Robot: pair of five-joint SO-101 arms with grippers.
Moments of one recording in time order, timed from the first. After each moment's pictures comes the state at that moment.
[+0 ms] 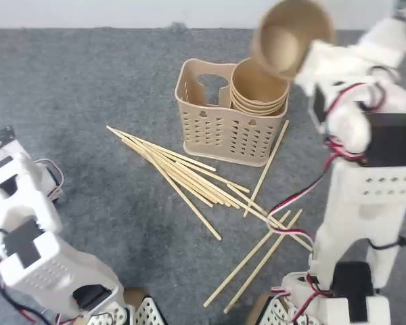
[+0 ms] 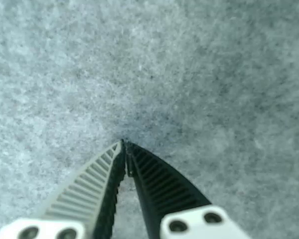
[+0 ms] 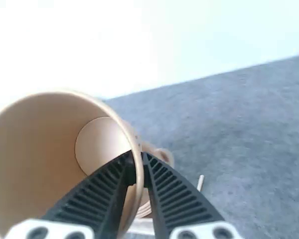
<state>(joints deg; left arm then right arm) -44.7 12.2 27.8 57.2 3.1 -7.9 -11.8 -37.8 87.8 -16.7</state>
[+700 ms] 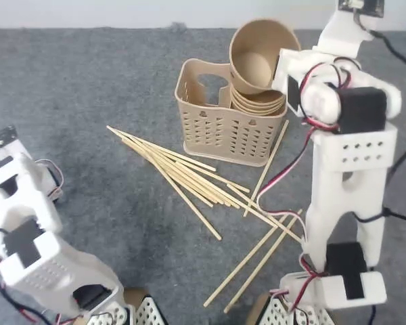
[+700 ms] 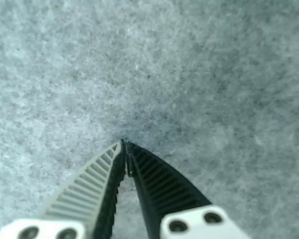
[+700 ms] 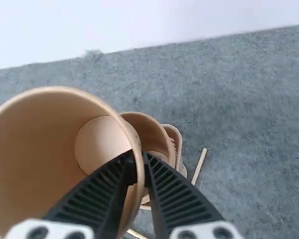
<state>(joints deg) -44.7 12.2 27.8 57.2 1.3 -10.2 -4.0 -37.8 90.1 -15.3</state>
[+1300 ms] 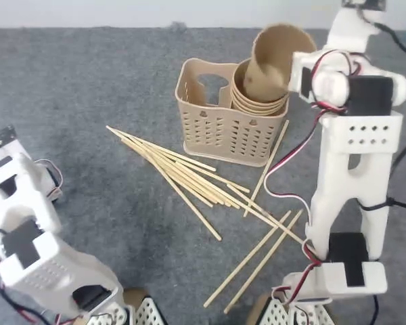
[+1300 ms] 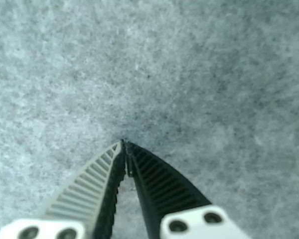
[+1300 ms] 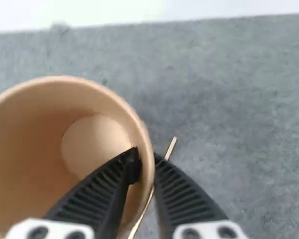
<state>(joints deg) -44.7 12.2 27.8 57.2 1.3 -6.0 -0.1 -37.8 91.9 -5.7</state>
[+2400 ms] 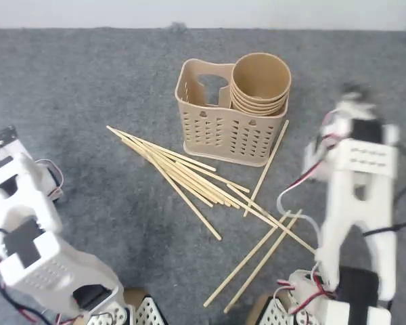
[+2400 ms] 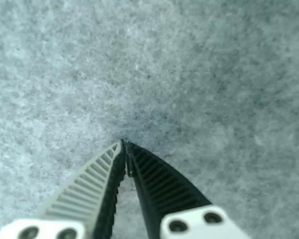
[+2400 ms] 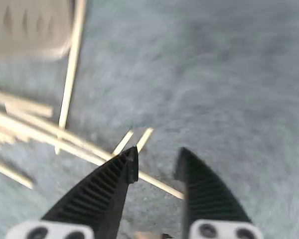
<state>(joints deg) -44.7 12.2 27.8 57.2 1.3 2.5 -15.6 22.1 86.2 1.3</state>
